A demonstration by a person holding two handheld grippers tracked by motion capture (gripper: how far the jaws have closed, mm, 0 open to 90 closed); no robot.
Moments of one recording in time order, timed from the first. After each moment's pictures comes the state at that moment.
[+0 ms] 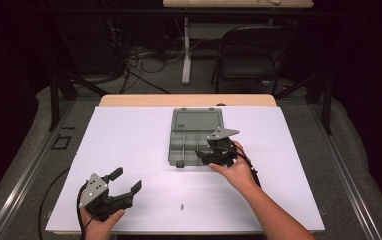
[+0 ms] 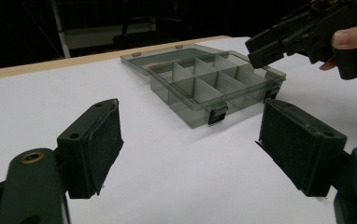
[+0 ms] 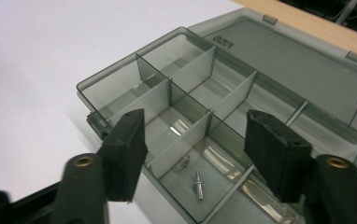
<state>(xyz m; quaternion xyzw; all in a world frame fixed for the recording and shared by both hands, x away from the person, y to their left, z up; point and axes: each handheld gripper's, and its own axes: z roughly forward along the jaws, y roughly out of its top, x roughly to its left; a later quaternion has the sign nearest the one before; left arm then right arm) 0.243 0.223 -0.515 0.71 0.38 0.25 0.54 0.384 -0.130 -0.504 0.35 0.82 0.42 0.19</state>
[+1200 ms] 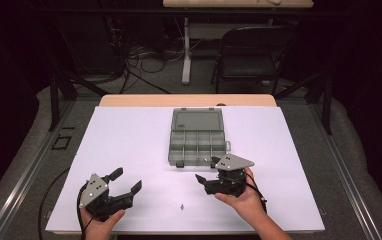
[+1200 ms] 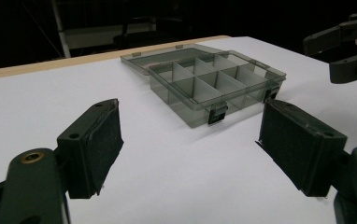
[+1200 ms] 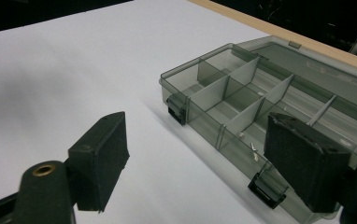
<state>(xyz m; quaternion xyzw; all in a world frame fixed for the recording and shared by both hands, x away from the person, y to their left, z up) 0.243 0.222 -0.515 0.71 0.38 0.25 0.54 0.299 -0.142 -0.503 0.31 0.80 0.48 0.20</state>
